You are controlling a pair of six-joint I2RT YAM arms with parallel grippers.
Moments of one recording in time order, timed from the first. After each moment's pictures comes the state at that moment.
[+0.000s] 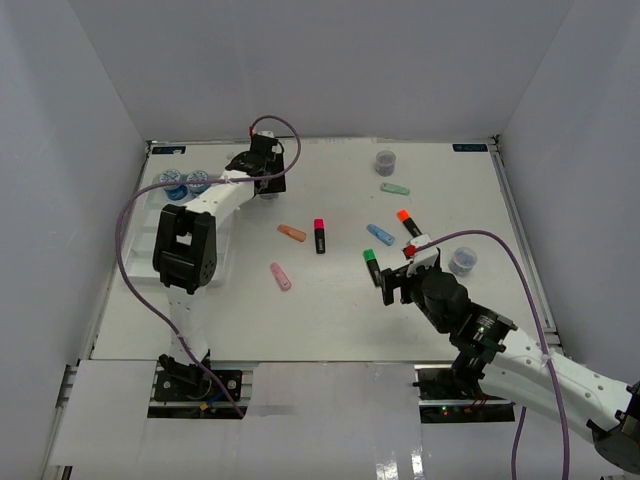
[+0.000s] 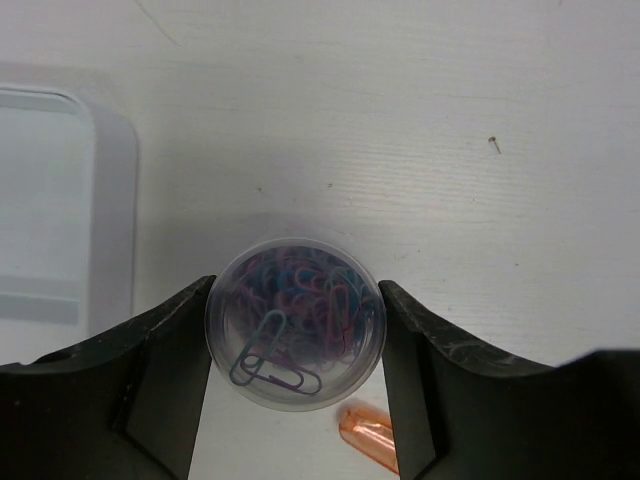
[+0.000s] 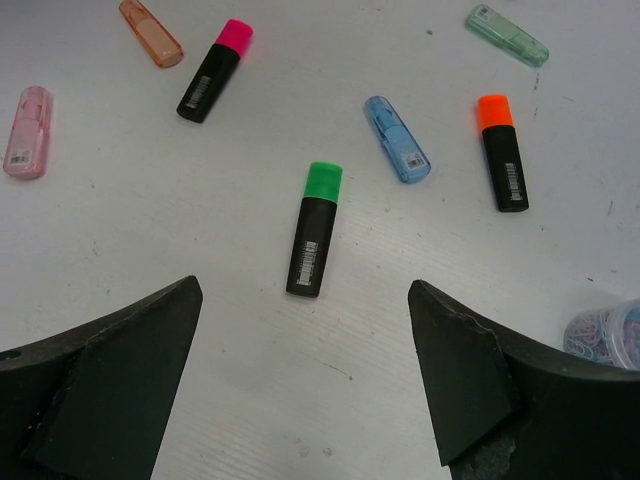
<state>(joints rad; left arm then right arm) -0.34 2.12 1.69 -0.39 -0.26 -0.27 0.94 0.60 0.41 -0.16 0.45 0.12</state>
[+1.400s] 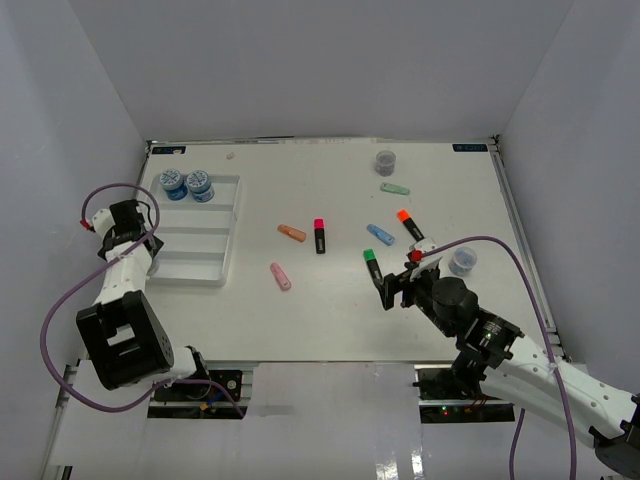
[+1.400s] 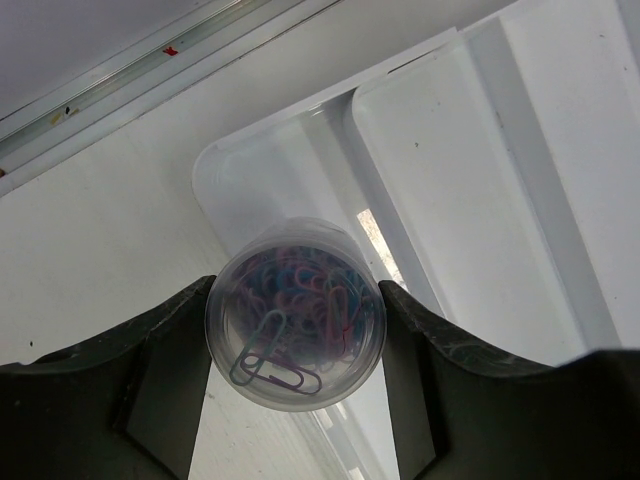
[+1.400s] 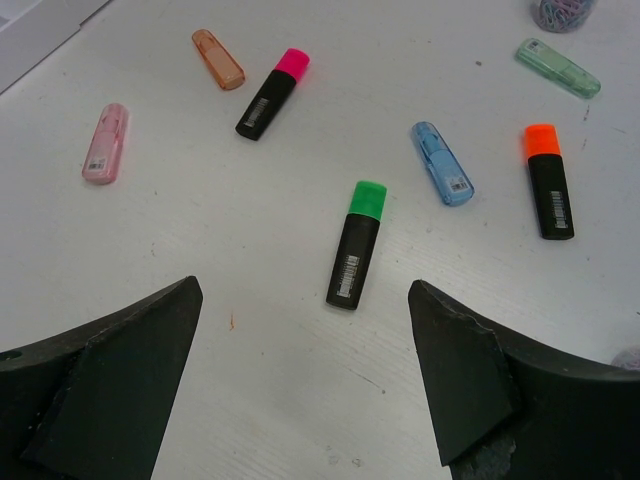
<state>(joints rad) 0.37 1.35 0.88 -0.44 -0.41 -0.56 0.94 0.51 0.38 -0.13 0.35 0.12</state>
